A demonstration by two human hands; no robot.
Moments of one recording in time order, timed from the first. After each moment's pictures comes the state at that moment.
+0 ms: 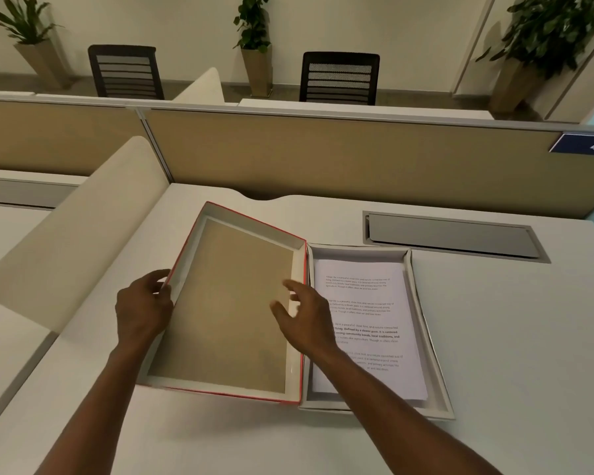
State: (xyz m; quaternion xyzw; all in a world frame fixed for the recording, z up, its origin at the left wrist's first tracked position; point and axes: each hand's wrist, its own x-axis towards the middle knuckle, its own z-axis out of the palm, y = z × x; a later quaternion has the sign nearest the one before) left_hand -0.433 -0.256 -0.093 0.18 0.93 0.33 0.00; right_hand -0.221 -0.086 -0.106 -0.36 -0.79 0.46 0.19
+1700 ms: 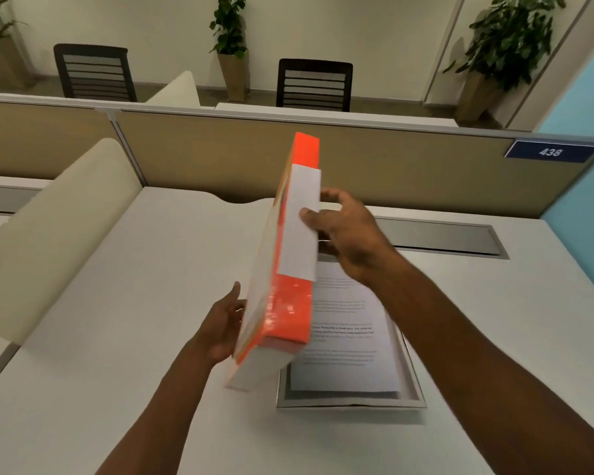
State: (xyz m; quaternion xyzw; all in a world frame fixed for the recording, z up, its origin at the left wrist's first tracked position) left_hand -0.336 -0.163 -0.127 0.00 0.54 0.61 0.58; right_hand -0.189 -0.002 0.059 -0.31 -0.56 0.73 0.24
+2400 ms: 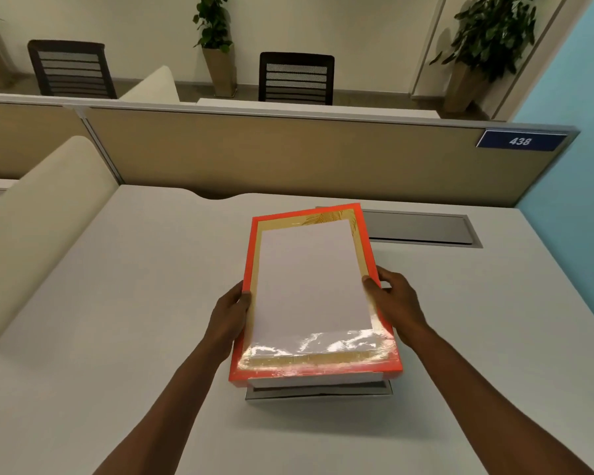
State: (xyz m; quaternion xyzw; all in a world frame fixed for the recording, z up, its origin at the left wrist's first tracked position) left_hand -0.270 -0.123 -0.128 0.17 0.76 0.52 0.36; right_hand -0.041 0.065 -0.087 -0.50 -0.69 0.47 0.22
